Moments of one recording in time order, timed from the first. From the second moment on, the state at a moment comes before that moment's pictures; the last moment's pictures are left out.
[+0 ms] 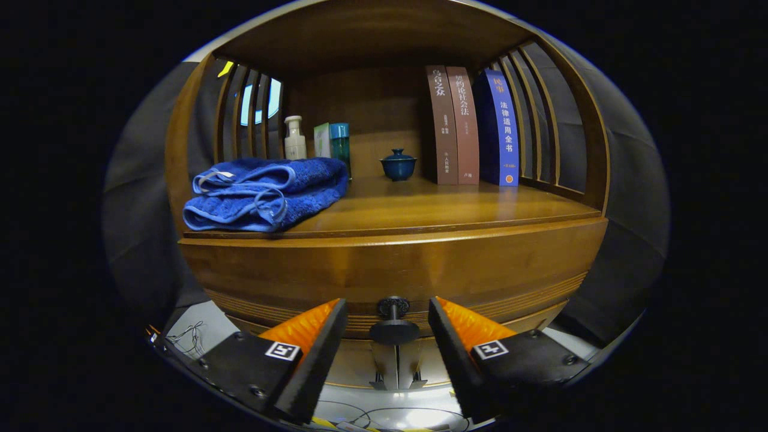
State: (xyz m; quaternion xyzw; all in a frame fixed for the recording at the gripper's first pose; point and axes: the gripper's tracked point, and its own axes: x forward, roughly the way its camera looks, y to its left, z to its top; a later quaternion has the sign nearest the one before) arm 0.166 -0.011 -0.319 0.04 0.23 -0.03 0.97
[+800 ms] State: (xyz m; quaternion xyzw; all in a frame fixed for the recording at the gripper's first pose) arm 0.157 -0.017 -0.332 0.02 0.28 -0.02 0.96
